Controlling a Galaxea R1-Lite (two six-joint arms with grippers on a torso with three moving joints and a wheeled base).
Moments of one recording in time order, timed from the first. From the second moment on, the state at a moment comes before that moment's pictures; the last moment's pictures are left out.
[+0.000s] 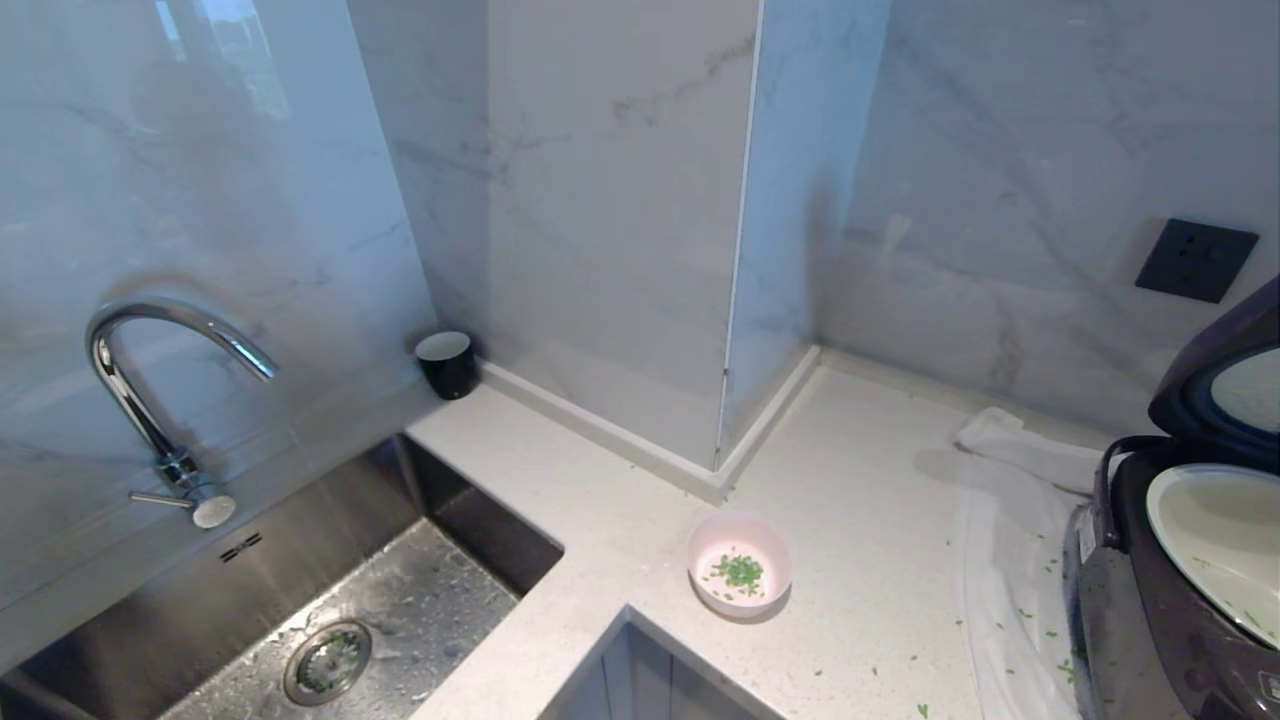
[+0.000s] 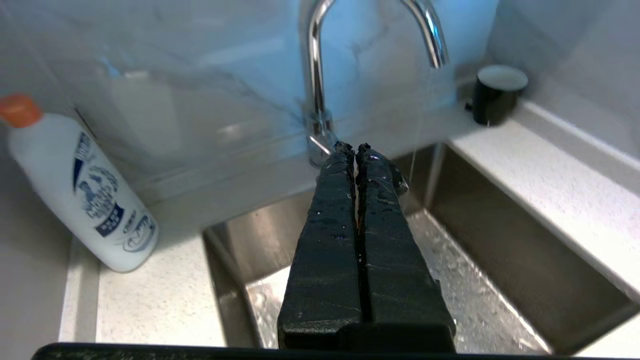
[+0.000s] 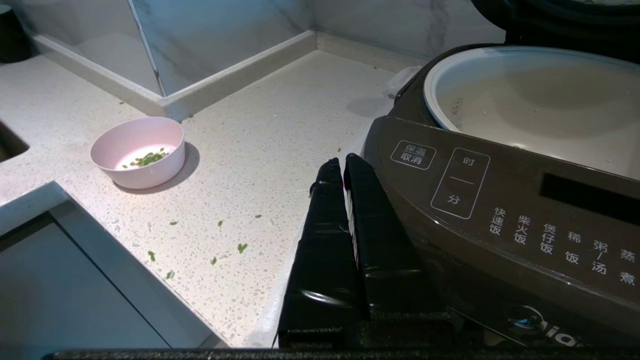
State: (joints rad) left arm -0.03 0.51 -0.28 -0.24 0.50 0.05; right arm 0.00 0.00 0.00 0.02 0.01 -0.03
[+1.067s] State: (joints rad) left arm 0.00 0.02 -0.04 0.00 0.09 0.16; right arm 0.00 0.00 0.00 0.02 0.01 -0.03
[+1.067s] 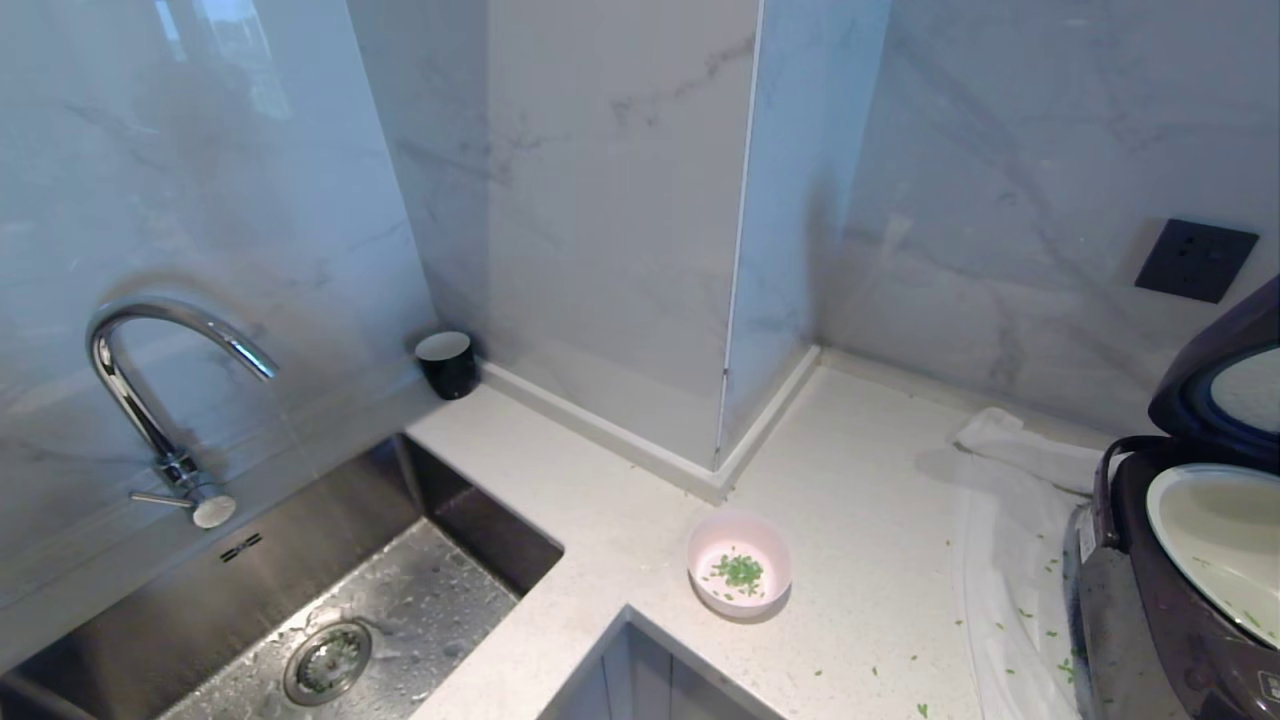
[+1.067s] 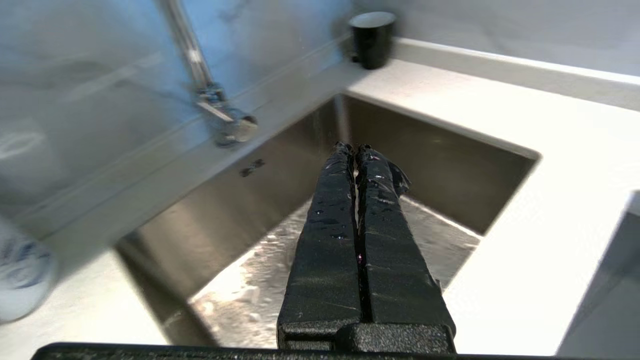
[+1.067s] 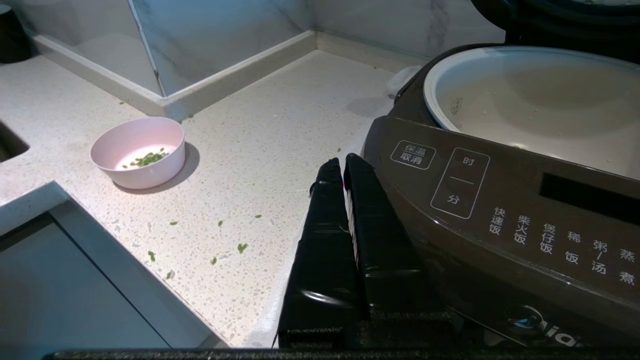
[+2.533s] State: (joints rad) left arm 0.00 0.00 -0.01 0.03 0.00 0.02; right arm 0.01 0.00 0.00 0.01 0.01 -0.03
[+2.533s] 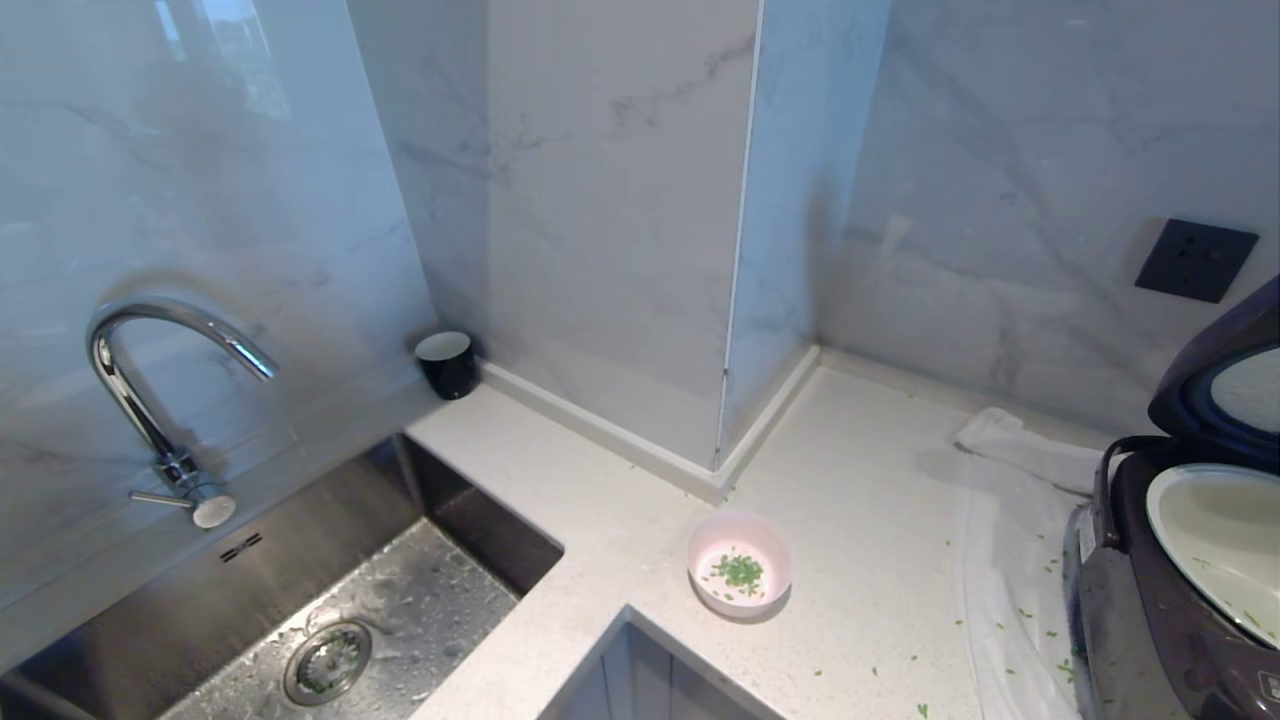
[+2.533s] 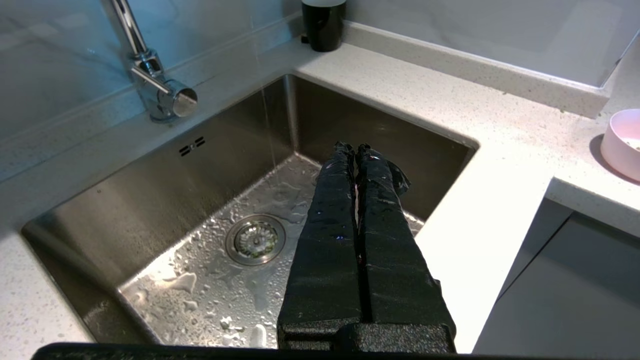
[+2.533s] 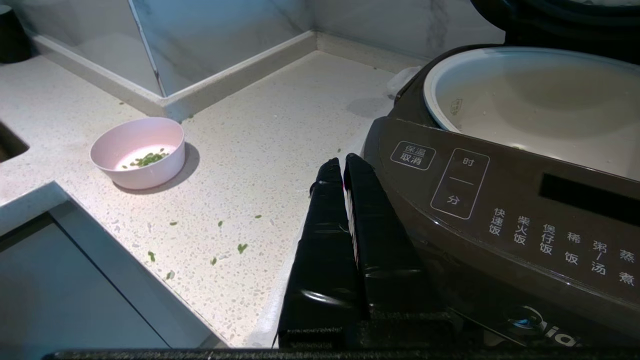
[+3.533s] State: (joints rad) left arm -0.02 0.69 -0.40 -0.22 -0.22 0.02; right arm 0.01 0.00 0.00 0.02 0.01 -0.03
